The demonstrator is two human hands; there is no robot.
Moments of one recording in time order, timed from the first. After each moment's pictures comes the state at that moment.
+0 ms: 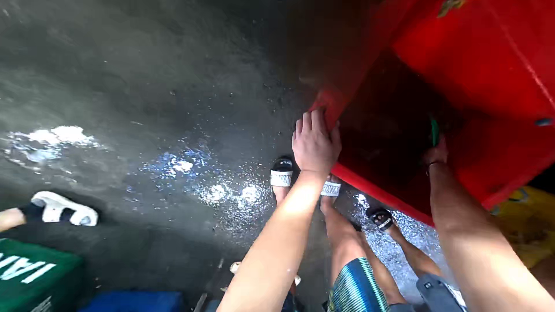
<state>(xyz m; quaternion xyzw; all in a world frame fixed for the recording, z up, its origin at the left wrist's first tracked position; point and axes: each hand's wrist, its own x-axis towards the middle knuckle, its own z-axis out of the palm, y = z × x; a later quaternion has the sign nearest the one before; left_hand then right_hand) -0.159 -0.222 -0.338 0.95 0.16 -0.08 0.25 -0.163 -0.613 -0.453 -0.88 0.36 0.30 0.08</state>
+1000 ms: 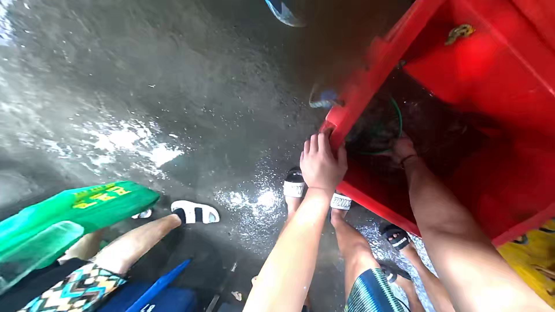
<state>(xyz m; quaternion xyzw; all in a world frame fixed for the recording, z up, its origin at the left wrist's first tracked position) -0.158 -0.221 -0.336 0.95 0.17 -0.06 0.25 -0.107 -0.479 -0.510 -0.62 0.44 0.32 0.56</state>
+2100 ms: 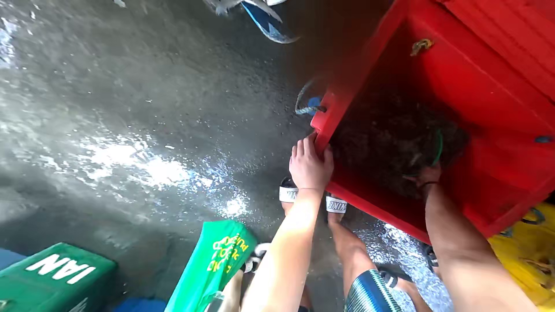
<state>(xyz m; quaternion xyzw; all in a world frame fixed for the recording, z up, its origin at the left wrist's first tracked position) -0.157 -0.226 -0.333 0.95 0.20 -0.07 0.24 -0.174 -0.589 -0.456 -0.70 0.55 0.18 0.41</state>
